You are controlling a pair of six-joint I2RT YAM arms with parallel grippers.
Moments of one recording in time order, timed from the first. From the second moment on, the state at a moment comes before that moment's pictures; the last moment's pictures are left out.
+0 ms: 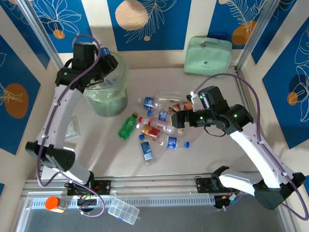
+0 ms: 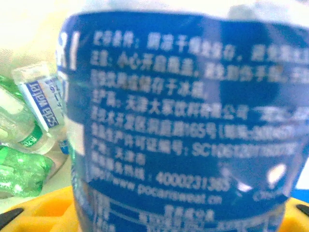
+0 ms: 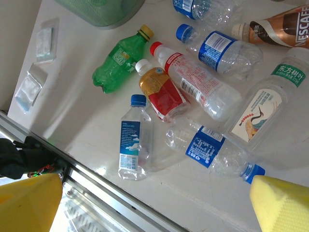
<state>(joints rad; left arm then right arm) -0.27 1.60 1.94 -0.92 0.05 -0.80 0.56 1.08 1.33 -1.13 -0.25 0.39</state>
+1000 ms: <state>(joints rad) -0.18 2.10 2.17 -1.23 -0.10 -1.30 0.56 1.02 1.29 -1.16 -0.21 0.43</state>
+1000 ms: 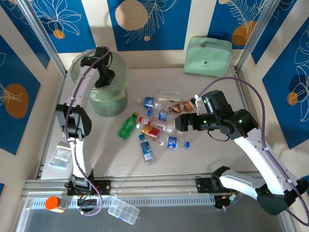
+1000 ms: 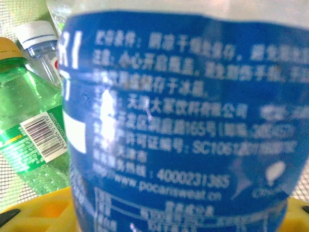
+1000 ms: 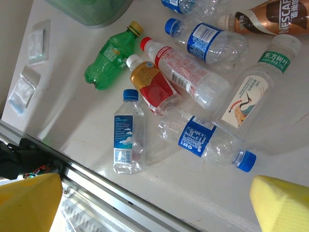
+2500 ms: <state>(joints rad) -0.29 1.57 2.13 -1.19 0.02 -0.82 0.61 1.01 1.33 -1.15 -0.21 0.41</state>
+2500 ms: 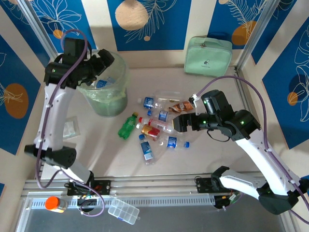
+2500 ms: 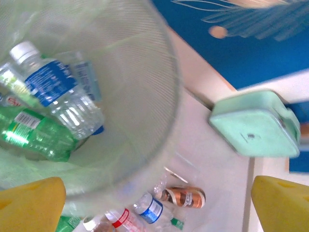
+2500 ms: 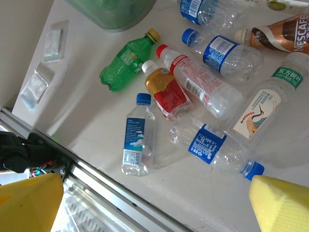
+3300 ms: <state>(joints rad) -0.60 1.18 1.24 -1.15 -0.05 -0.38 0.64 1.08 1.31 -1.13 -0.23 0.41</state>
